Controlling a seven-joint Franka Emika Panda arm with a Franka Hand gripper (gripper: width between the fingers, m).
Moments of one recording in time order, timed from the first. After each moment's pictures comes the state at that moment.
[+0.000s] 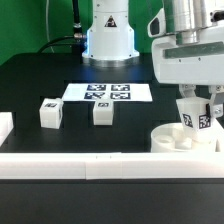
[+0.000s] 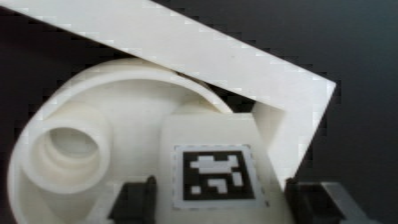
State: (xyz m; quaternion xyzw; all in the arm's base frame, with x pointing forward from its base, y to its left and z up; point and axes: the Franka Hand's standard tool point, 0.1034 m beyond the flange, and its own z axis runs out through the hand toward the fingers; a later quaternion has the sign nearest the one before) arm 0.626 0.110 0.071 -0.82 0.56 -0.07 0.12
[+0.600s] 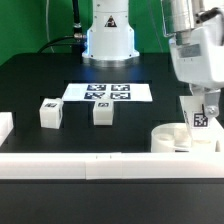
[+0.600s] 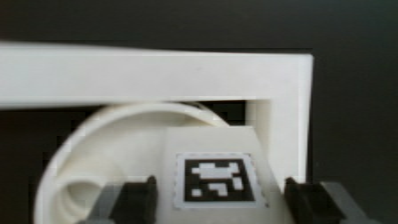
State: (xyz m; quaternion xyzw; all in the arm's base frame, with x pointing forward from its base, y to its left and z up) arm 0.624 0.116 0.071 -0.61 0.77 -0.04 0.17
